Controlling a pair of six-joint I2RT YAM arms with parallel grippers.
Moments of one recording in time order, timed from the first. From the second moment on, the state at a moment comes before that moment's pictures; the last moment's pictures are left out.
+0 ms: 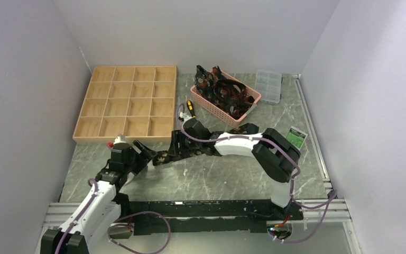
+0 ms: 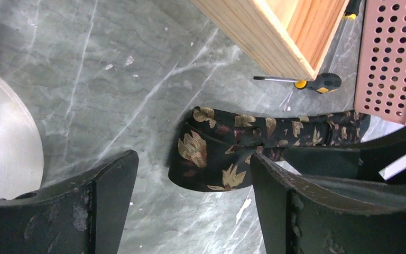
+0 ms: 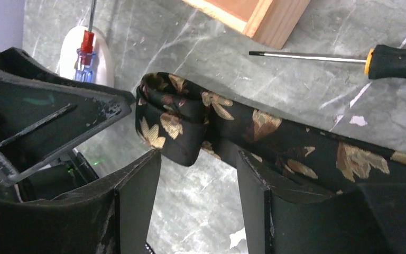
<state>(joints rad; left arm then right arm) -0.19 0.71 0.24 -0.23 0.07 -0.96 0.93 1.84 1.09 0.11 -0.18 0.70</state>
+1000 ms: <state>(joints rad) -0.16 0.78 0.16 -0.03 0.23 -0.90 0.94 1.97 1.15 0.10 -0.21 0.70</state>
